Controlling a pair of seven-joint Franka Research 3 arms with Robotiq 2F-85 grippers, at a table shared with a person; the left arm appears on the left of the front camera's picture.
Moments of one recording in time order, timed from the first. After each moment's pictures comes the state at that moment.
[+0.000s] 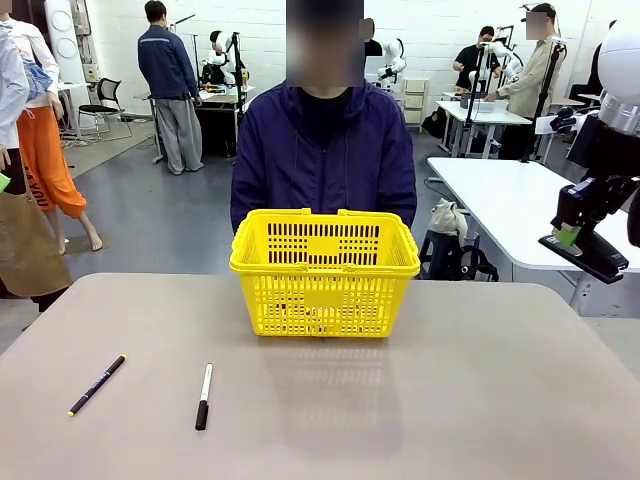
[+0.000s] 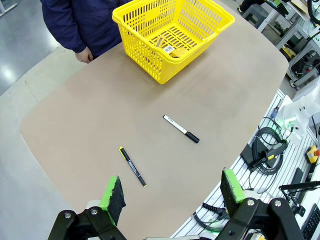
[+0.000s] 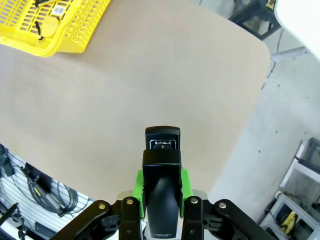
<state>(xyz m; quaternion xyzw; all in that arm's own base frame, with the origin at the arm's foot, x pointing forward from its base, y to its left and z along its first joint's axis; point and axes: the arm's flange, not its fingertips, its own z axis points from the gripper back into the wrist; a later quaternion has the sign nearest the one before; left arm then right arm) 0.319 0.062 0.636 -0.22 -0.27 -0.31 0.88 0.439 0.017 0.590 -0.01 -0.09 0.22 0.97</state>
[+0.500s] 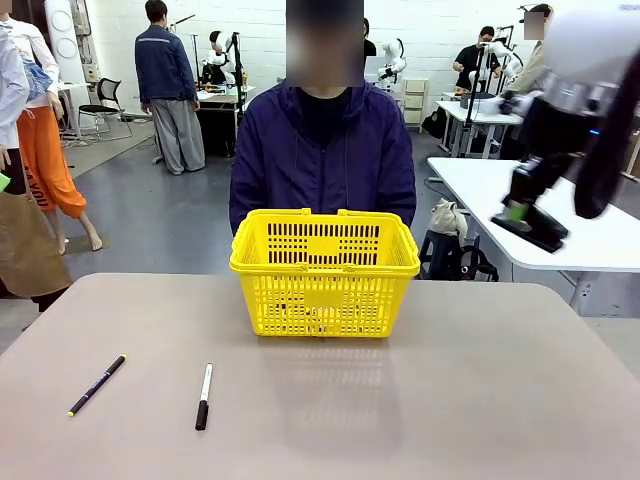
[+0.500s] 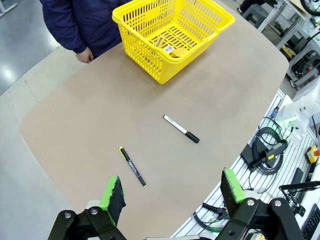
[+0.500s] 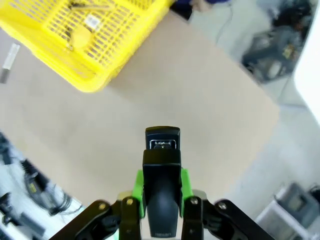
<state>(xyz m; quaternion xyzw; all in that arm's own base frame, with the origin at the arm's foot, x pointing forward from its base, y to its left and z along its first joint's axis) 0.319 0.062 0.636 -0.22 -0.27 -0.31 0.88 0.493 0.101 0.614 0.00 -0.11 0.33 0.94</state>
